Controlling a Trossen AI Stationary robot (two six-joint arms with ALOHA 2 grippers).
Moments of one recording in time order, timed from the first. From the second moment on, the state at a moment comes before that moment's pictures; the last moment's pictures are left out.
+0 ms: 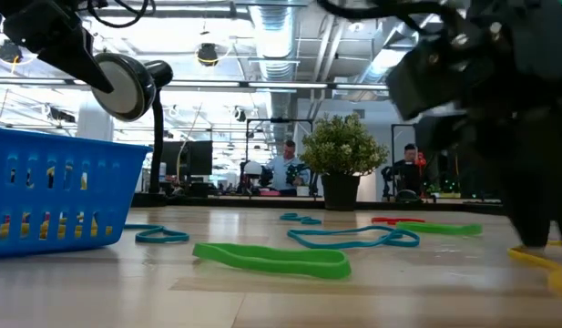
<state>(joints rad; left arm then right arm) -0.53 0.87 0.74 -1.07 -0.81 -0.72 0.53 2.03 1.37 -0.91 -0.08 0.46</state>
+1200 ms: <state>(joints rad) -0.53 0.93 0.74 -1.05 -0.79 -0.70 0.52 2.02 1.36 -0.92 -0.06 0.37</state>
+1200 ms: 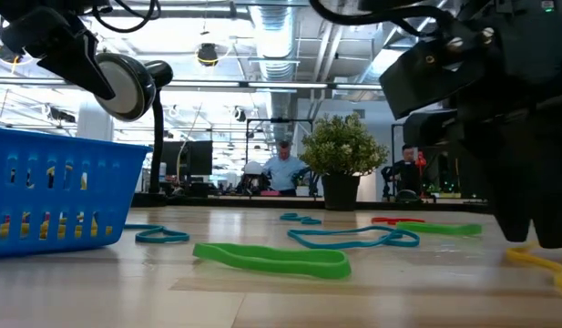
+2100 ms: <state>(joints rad) -0.53 0.93 0.74 -1.04 -0.75 -0.70 0.52 2.01 1.31 -0.83 -0.01 0.37</state>
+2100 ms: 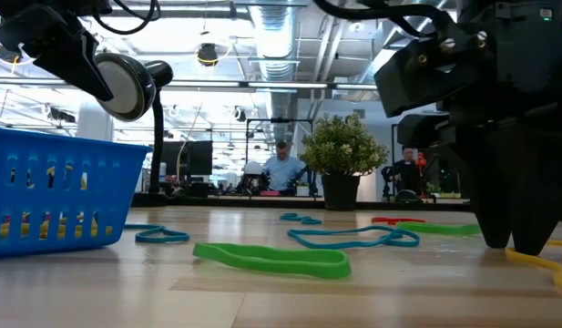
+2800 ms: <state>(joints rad) -0.53 0.93 0.74 -1.03 -0.75 -0.70 0.52 2.01 1.28 -0.75 -0.03 0.50</state>
